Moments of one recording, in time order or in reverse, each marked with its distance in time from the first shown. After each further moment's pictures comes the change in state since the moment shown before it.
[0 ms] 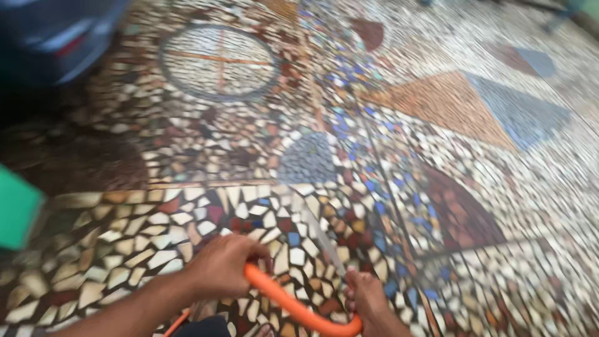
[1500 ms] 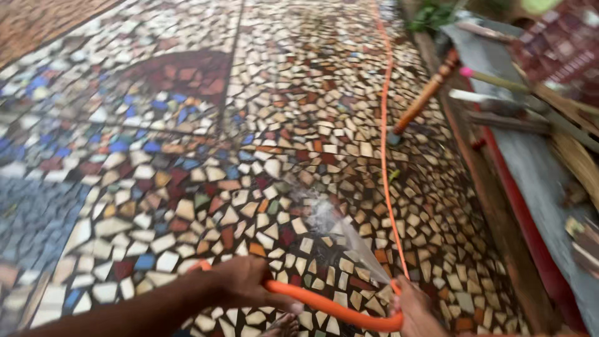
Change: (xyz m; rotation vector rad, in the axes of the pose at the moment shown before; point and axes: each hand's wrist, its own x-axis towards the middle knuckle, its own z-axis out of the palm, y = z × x) left_hand 0.067 0.114 0.162 0.614 -1.381 0.763; right_hand -0.311 0.334 0.000 1.219 1.369 0.365
